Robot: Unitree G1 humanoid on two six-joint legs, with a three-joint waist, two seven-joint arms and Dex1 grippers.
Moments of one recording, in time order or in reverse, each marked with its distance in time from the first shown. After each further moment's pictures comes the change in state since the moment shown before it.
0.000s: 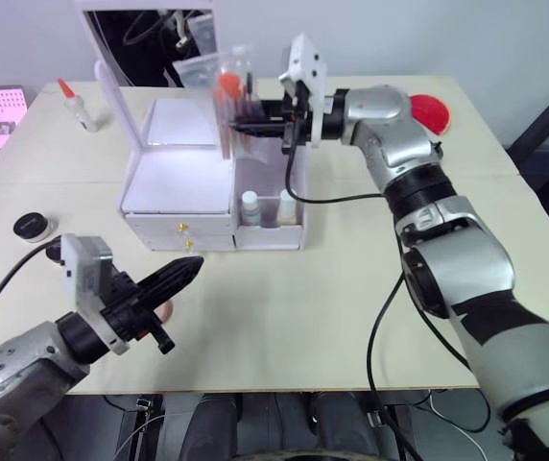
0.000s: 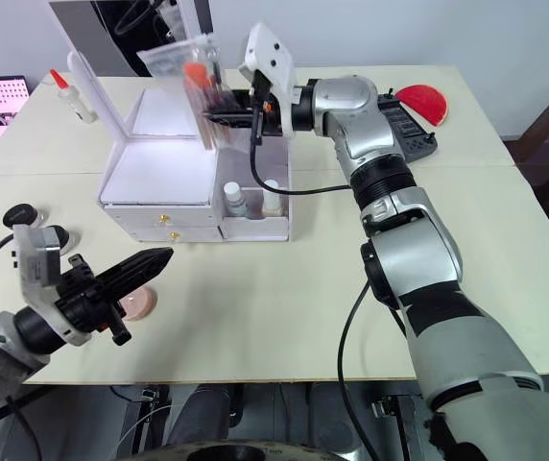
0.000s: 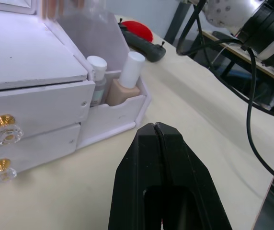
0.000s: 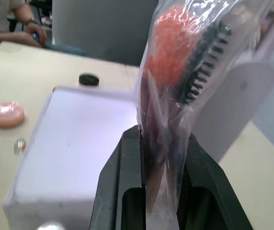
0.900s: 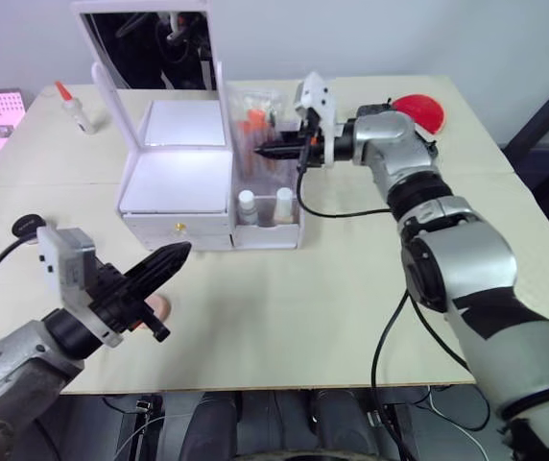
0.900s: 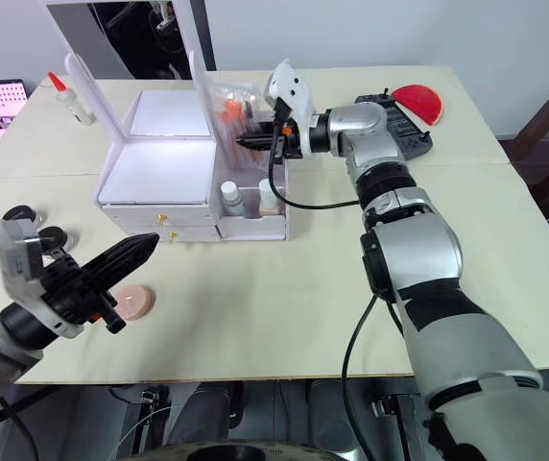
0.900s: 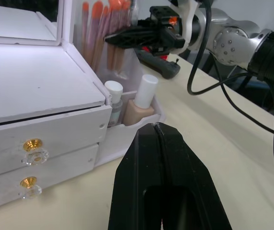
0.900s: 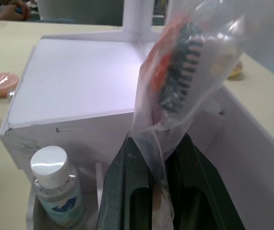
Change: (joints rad) left arm -0.024 0.013 0.027 -0.003 -0.010 -0.058 0.073; right arm -0.015 0.024 -0.118 0.234 -0.205 -0.058 0.024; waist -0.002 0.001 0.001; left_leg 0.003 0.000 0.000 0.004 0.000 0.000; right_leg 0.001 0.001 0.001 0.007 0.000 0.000
